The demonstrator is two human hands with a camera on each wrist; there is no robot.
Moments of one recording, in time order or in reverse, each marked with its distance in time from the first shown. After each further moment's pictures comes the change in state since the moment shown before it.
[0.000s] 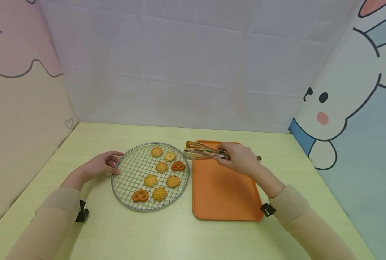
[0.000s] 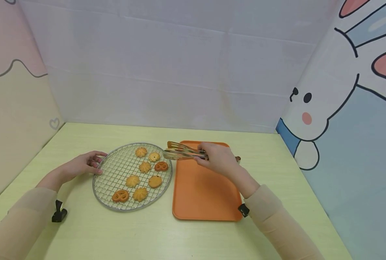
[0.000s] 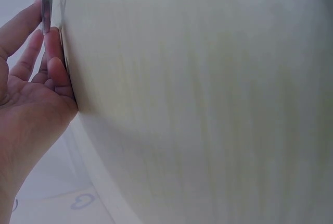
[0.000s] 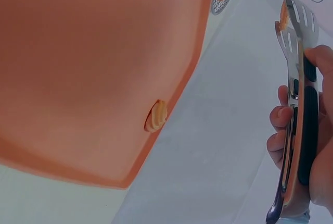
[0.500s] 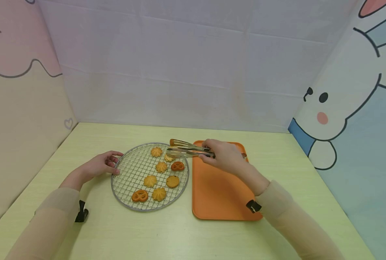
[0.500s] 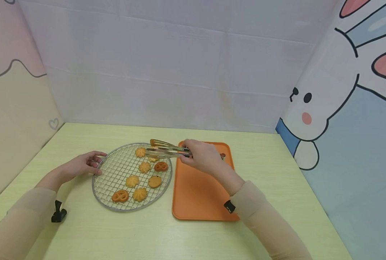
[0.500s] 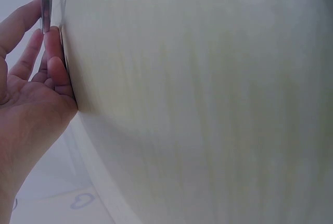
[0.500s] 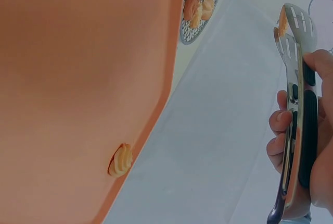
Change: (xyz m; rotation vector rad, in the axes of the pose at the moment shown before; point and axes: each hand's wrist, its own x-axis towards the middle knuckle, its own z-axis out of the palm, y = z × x) left_hand -0.003 0.004 0.001 -0.040 -0.010 0.009; right_hand 0.025 -0.035 0.004 0.038 0.002 -0.040
